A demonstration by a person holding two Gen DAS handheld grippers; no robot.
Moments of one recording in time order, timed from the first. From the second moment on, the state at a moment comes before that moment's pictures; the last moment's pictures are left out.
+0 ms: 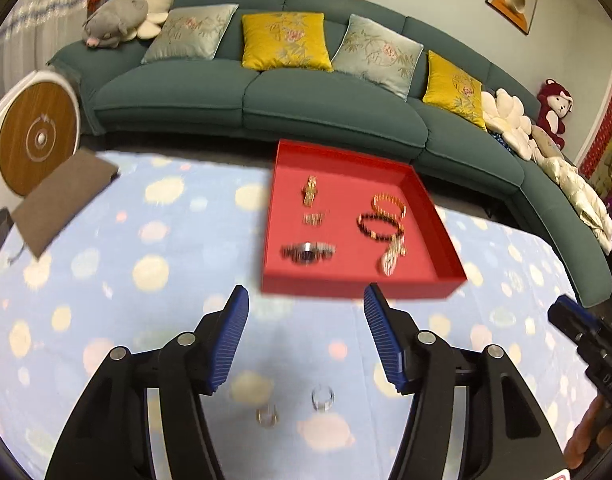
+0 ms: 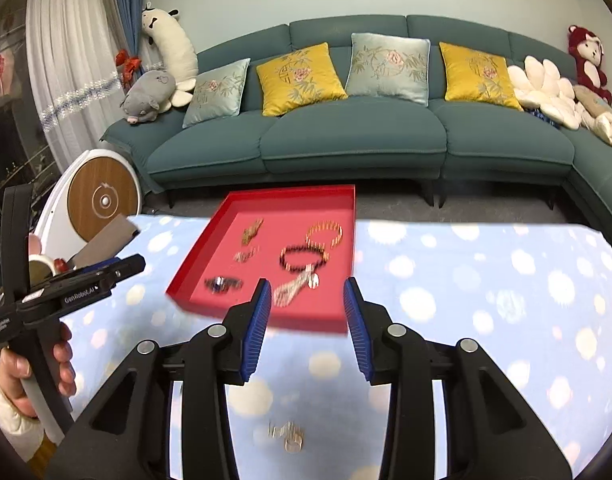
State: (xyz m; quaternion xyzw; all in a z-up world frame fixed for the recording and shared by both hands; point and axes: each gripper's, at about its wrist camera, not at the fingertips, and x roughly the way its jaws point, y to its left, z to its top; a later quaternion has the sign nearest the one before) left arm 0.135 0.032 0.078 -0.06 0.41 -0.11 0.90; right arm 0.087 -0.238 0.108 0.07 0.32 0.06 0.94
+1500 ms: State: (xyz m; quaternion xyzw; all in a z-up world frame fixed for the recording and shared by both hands) left arm 0.090 0.024 -0.029 0.01 0.45 -0.08 0.89; right arm 0.059 -0.196 -0.030 0.02 0.43 0.07 0.90
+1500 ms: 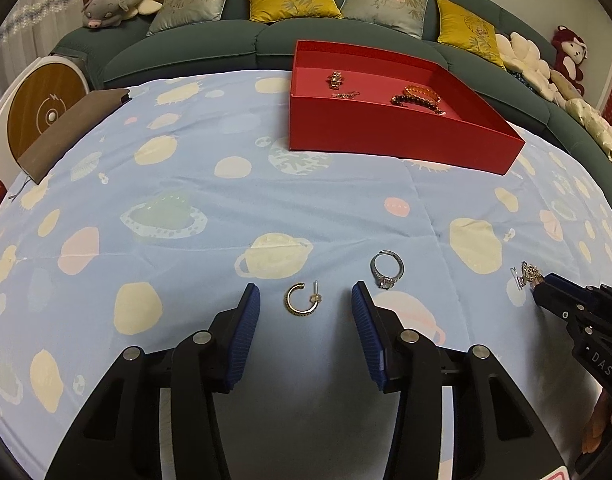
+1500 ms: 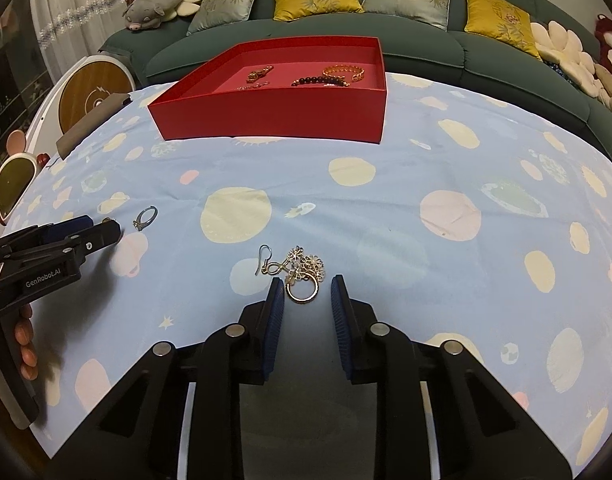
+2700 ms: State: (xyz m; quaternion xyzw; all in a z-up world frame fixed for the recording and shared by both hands) left arm 0.075 0.010 0.020 -0.04 0.41 -0.15 0.90; right arm 0.038 -0.220 0.024 0.06 0.36 0.08 0.93
